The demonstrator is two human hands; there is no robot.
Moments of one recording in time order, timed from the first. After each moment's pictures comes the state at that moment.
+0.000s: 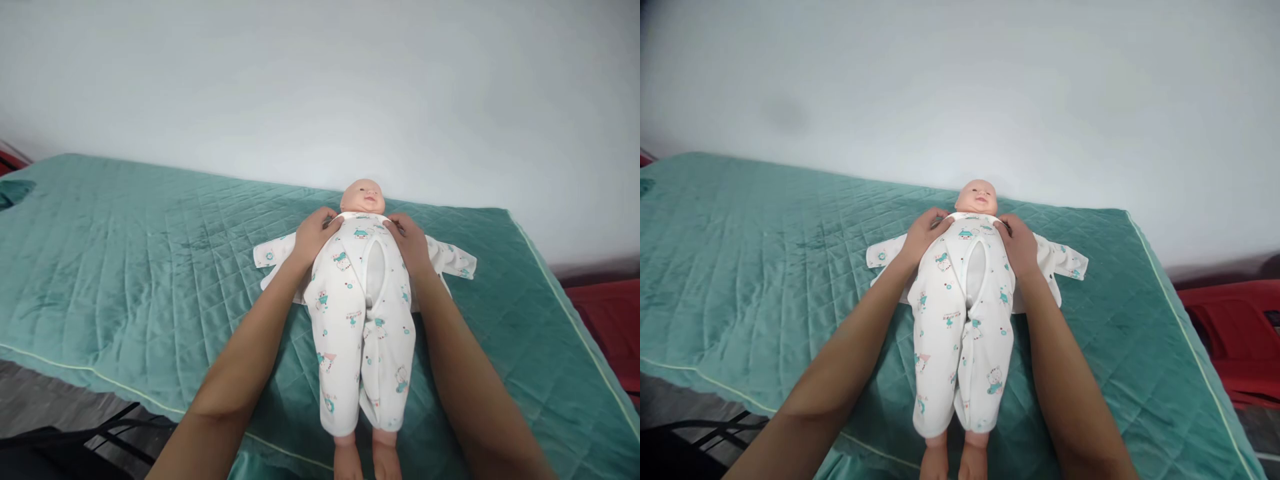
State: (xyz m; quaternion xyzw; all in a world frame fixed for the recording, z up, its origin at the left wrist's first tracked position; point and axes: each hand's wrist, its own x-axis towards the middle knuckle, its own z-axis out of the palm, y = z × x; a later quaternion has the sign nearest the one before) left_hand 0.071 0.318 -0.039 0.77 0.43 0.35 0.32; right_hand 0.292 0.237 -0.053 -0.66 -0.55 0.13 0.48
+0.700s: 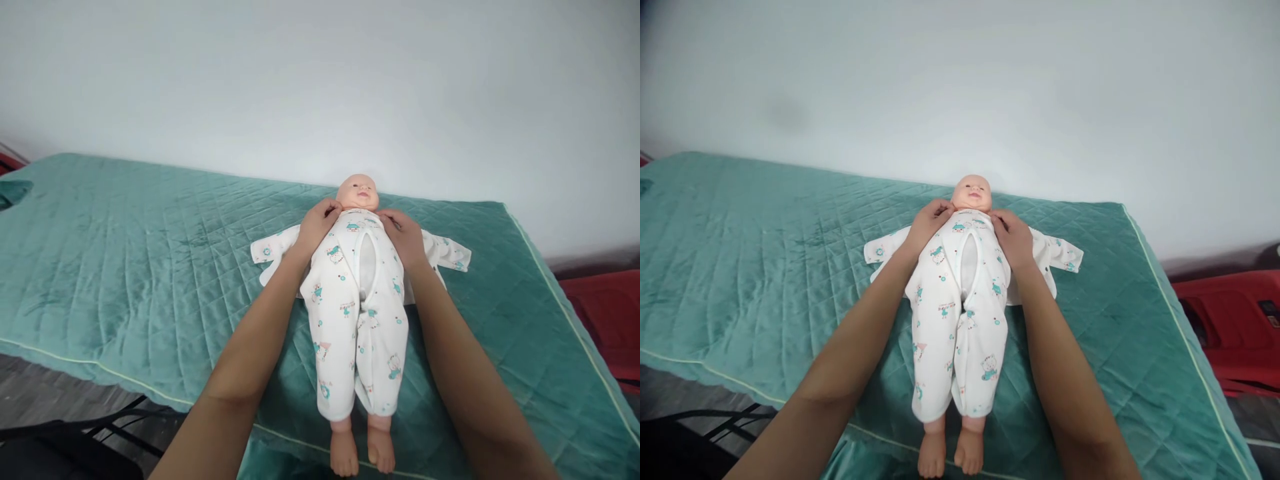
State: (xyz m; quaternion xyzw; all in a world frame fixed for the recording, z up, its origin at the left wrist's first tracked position) left_hand 0.090 0.330 -0.043 0.76 0.40 0.38 0.35; right_hand 0.290 0.232 -0.052 -0.64 -0.57 0.14 0.50
